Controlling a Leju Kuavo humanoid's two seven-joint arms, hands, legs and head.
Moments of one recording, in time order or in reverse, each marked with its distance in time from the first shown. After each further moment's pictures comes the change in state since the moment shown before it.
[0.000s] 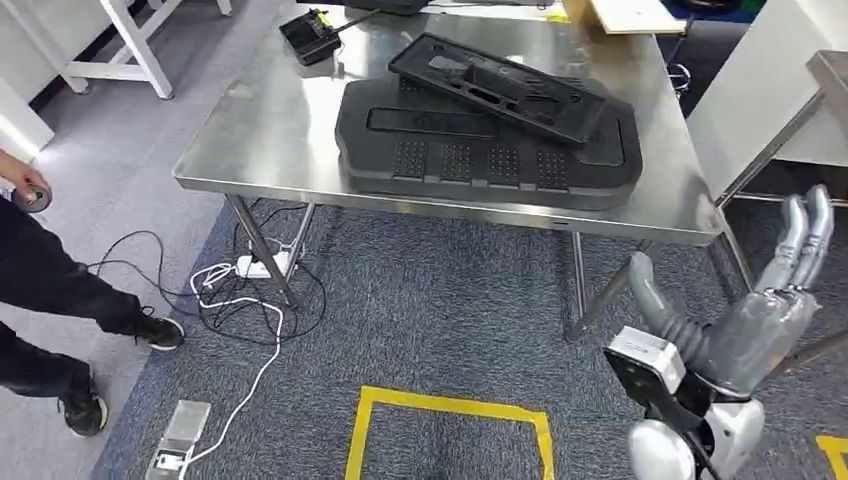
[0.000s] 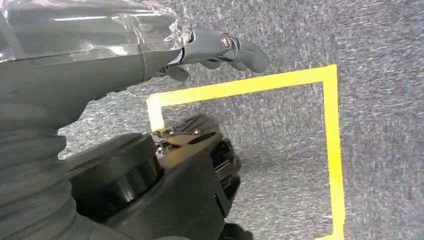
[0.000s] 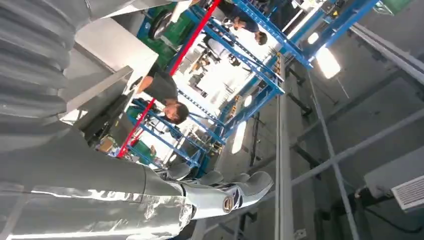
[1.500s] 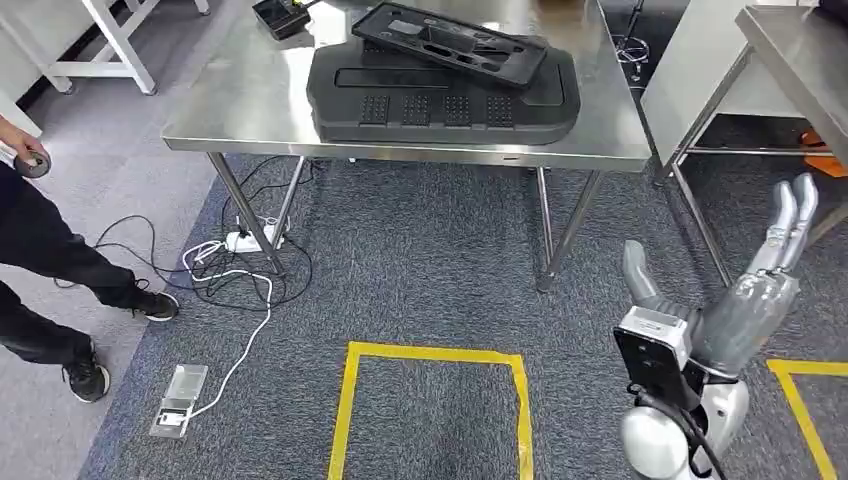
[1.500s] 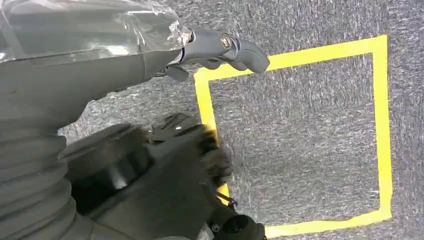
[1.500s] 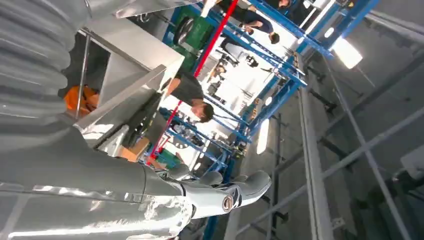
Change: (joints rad) left arm -0.006 0.000 -0.019 -0.001 0.011 0.008 -0.005; right arm 0.004 -0.013 -0.010 -0.002 -0.091 0.000 0.054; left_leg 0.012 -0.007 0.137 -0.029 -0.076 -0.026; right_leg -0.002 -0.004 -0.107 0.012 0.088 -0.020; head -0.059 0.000
